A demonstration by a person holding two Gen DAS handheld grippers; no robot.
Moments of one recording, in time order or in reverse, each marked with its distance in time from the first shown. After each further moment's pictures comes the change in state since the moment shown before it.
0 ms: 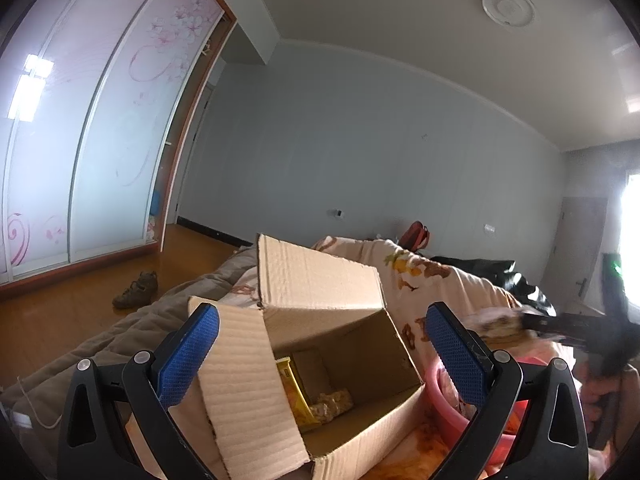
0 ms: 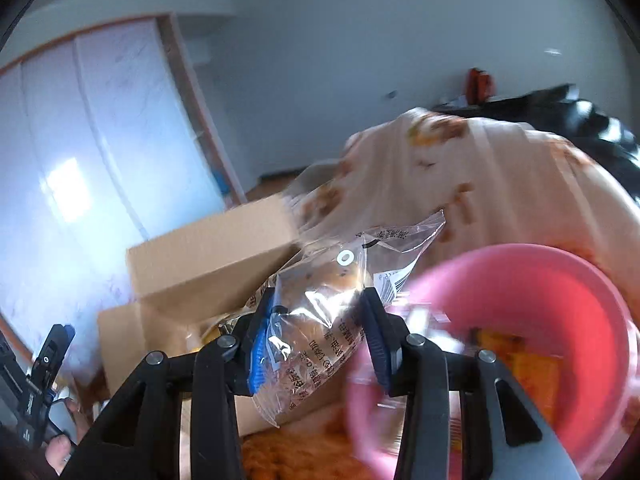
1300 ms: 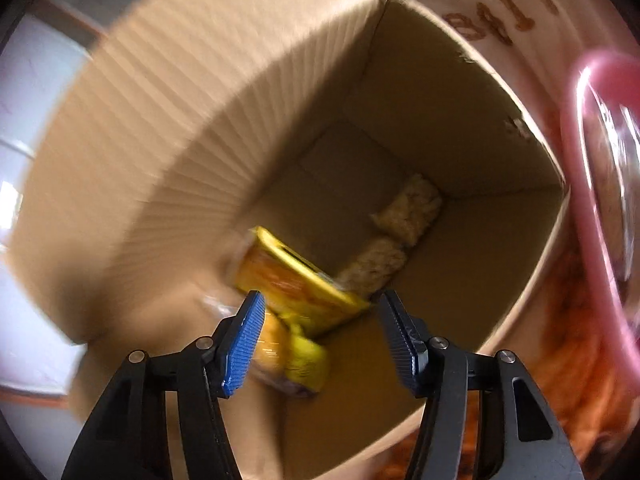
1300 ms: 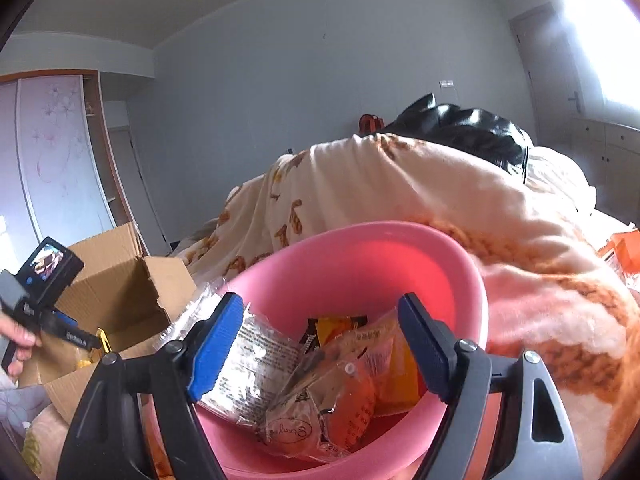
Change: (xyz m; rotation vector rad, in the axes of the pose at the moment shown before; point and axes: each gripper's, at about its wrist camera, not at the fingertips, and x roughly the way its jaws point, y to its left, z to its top) left arm 0.261 -0.091 -0.092 0.565 1.141 0.442; right arm -0.061 -0.113 -0.073 0.132 -0.218 -0.249
